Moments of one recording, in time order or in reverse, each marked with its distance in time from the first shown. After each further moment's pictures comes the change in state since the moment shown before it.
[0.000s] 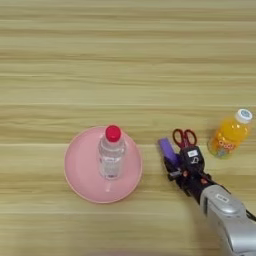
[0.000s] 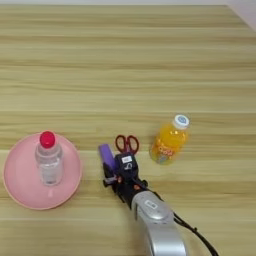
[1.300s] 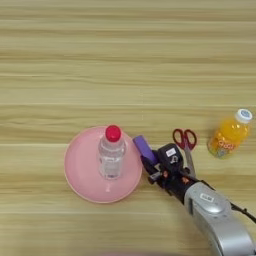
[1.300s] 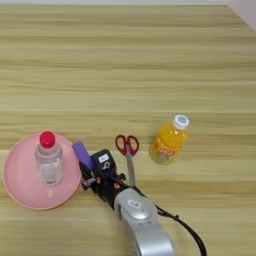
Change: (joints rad) arm 0.031 -0.013 0.159 -0.130 -0.022 0.027 0.044
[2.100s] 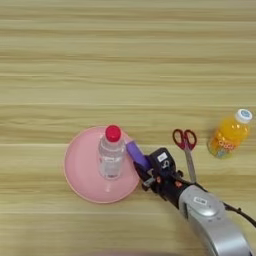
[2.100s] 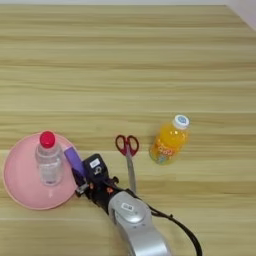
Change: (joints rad) arm 0.006 -0.008 0.055 -0.007 -0.030 0.015 0.010
